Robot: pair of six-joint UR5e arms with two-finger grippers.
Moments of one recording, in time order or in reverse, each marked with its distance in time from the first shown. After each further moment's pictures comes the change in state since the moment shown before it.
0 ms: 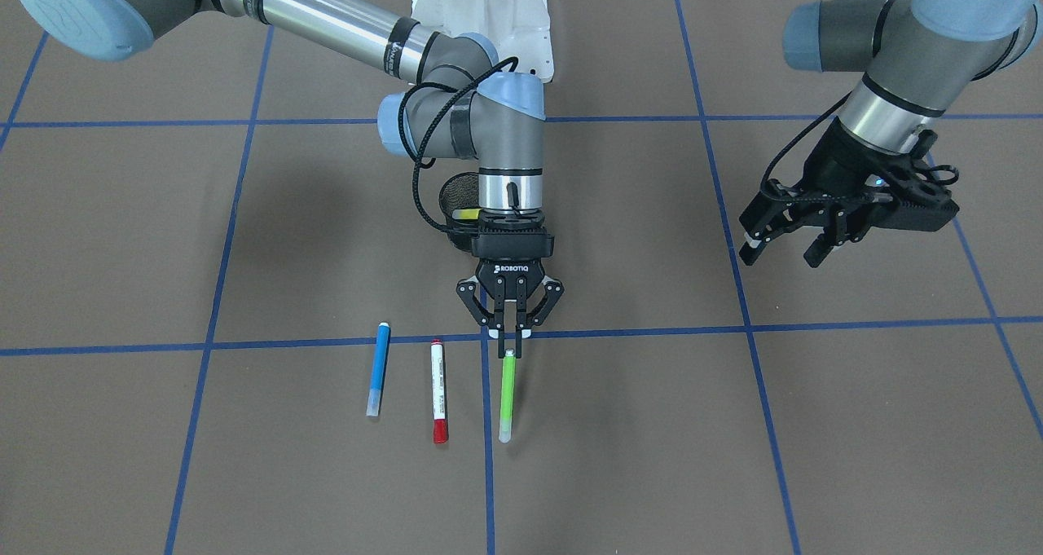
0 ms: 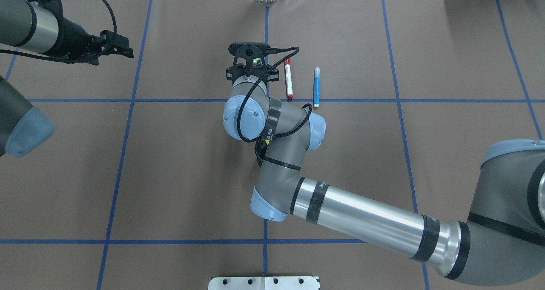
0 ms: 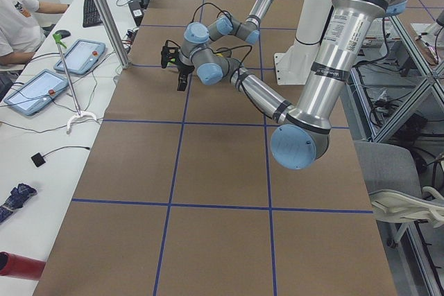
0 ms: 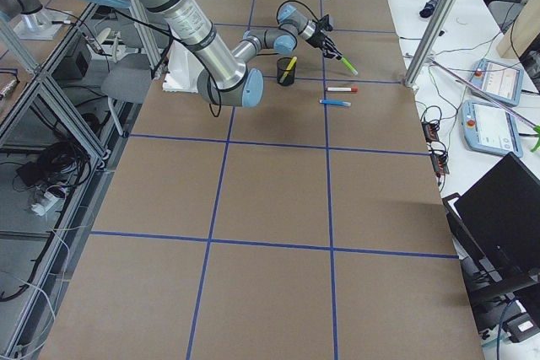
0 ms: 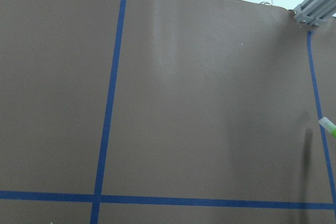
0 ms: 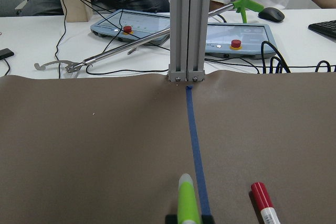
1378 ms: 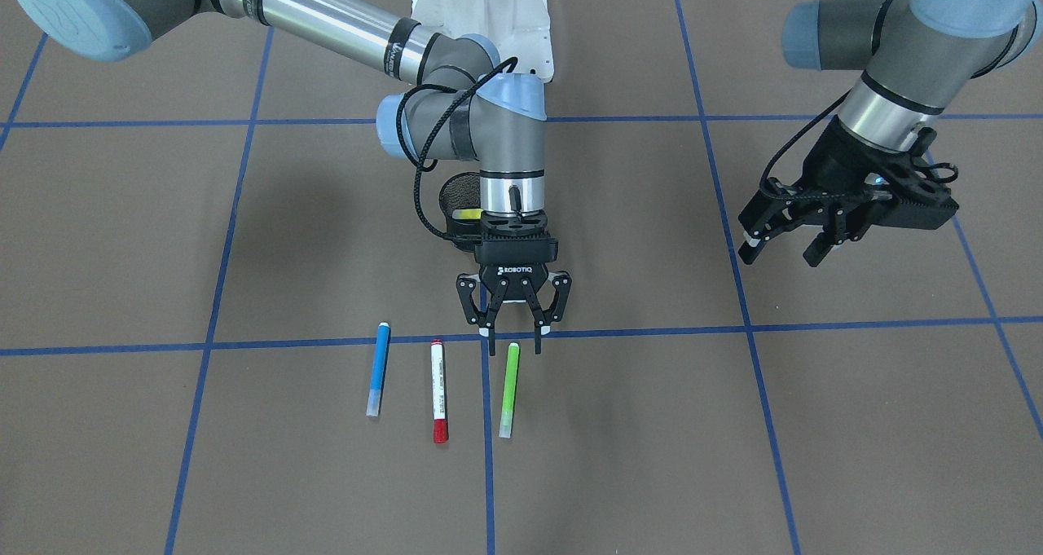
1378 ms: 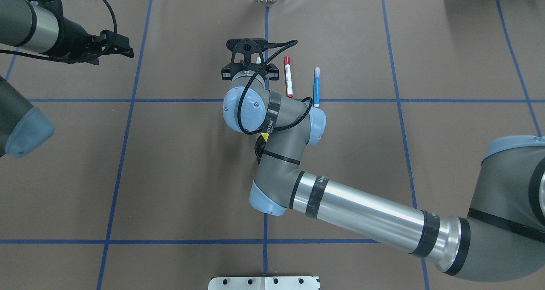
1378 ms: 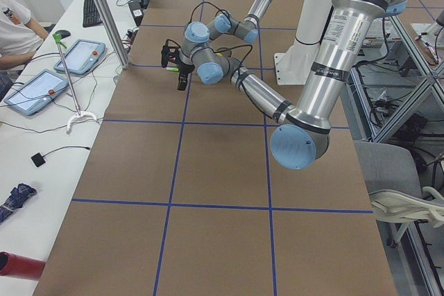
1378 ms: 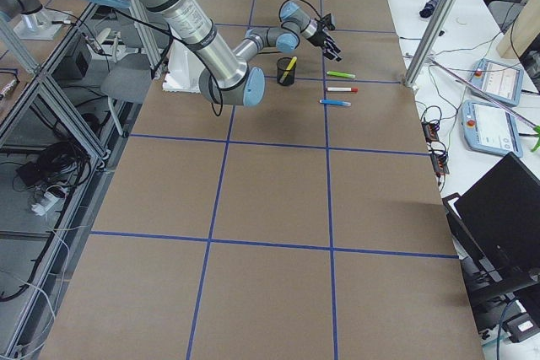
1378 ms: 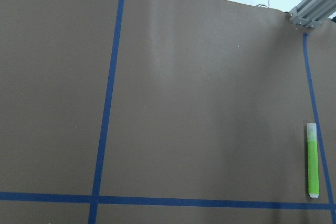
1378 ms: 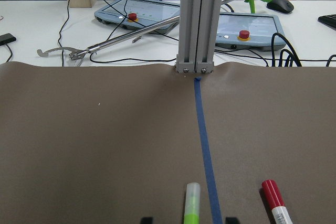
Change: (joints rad) left arm 0.003 -0.003 -0.002 0.003 0.005 -0.004; right arm 0.020 -0.019 0.055 0.002 0.092 -0.016
